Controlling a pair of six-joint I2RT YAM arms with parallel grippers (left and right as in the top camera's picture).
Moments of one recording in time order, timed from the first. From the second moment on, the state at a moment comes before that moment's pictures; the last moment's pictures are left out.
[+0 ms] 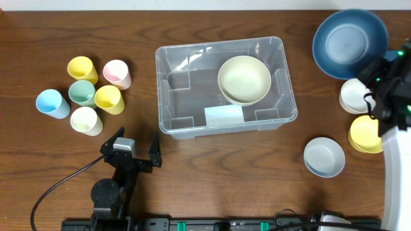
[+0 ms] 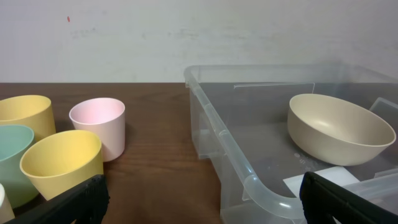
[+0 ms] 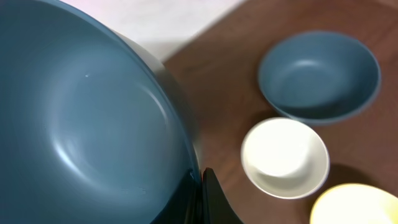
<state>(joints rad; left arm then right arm) -0.06 0.01 0.02 -0.10 0.15 -0.09 -0.25 1.27 1.23 -0.57 0.04 0.50</state>
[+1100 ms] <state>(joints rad) -0.06 0.01 0.02 -0.10 0.15 -0.09 0.28 1.65 1.24 -0.54 0.04 0.51</state>
